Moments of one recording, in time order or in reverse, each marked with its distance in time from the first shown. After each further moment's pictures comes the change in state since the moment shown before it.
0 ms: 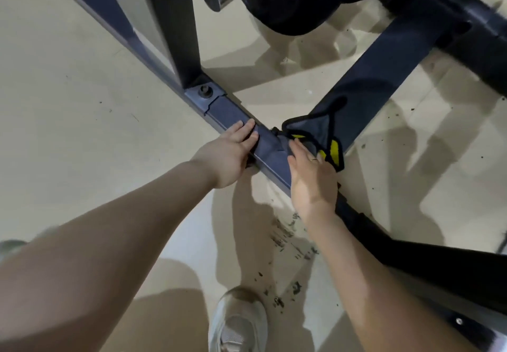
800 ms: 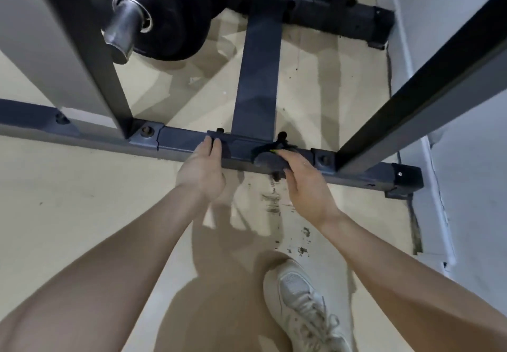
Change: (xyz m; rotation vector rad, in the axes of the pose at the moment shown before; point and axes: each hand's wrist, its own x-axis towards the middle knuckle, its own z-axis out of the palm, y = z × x) left_hand -0.024 0.003 -0.007 0.118 0.000 0.191; right_hand -0.120 -0.039 -0.021 0.298 0.365 0.211
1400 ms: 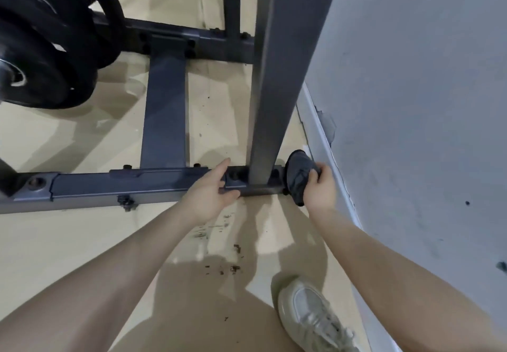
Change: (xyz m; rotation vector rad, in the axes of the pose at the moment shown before) left_hand -0.015 0.153 0.026 -0.614 -0.205 0.305; right_hand -0.052 0.121 -0.106 0.339 0.581 0.770
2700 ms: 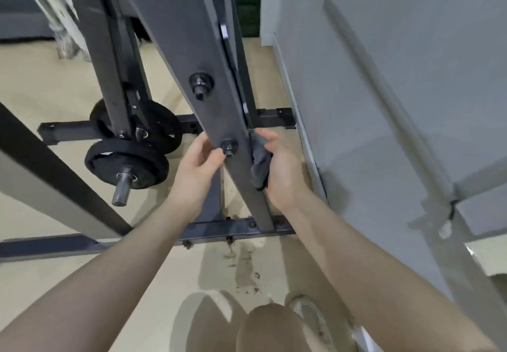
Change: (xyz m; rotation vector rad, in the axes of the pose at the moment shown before) left_hand -0.098 0.280 -0.116 -0.385 0.380 0.335; right_hand -0.050 -0.320 -0.135 0.912 -0.558 0.120
